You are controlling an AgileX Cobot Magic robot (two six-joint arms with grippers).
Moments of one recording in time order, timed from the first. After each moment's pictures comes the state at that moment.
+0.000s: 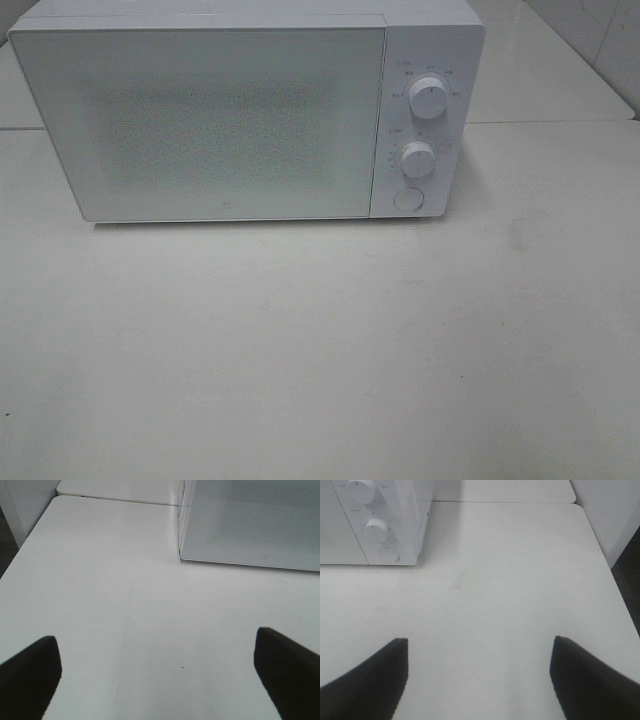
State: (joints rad) left arm 0.02 0.00 -0.50 -0.03 1.03 -0.07; right arm 0.04 0.35 -0.58 -0.08 0.79 0.06
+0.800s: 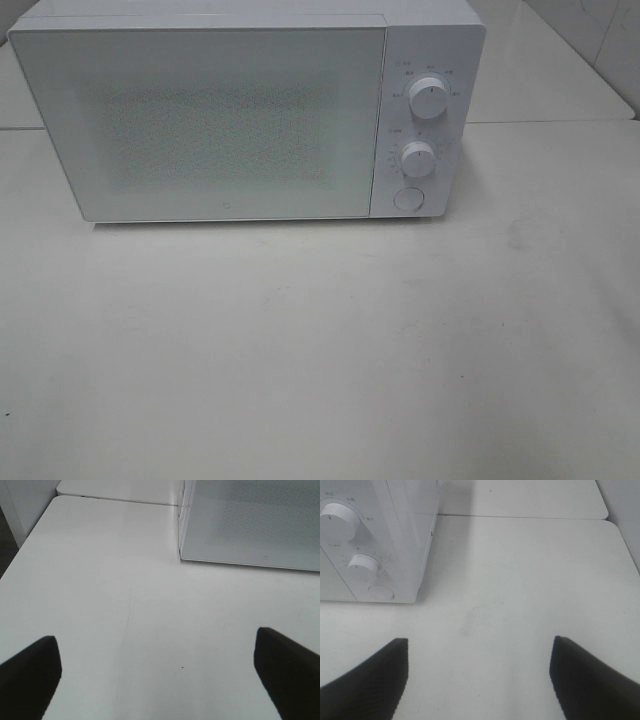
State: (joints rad) left arm 0.02 0.00 -0.50 -0.03 1.03 -0.07; right arm 0.04 0.89 -0.58 -0.07 0.27 0.06
